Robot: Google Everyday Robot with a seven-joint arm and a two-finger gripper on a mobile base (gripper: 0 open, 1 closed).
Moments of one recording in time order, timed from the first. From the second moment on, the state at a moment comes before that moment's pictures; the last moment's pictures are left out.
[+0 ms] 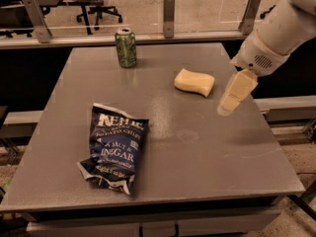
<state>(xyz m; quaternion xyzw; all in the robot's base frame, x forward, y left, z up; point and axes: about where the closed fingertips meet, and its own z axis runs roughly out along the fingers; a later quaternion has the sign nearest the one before) 0.553 -0.188 0.901 -0.55 0.81 0.06 0.19</state>
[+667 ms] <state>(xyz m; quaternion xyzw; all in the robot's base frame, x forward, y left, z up) 0.607 -0.165 0.863 -0.55 0.81 0.07 0.21</state>
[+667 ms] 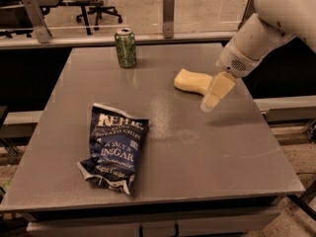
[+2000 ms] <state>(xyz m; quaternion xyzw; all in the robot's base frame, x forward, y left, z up) 0.649 -0.154 0.844 -0.56 0.80 0.08 0.21</state>
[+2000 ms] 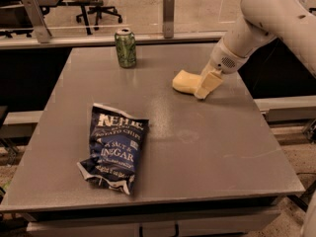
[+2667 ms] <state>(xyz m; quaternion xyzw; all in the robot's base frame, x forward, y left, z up) 0.611 -0.146 0.874 -0.59 0.77 0.08 0.21</state>
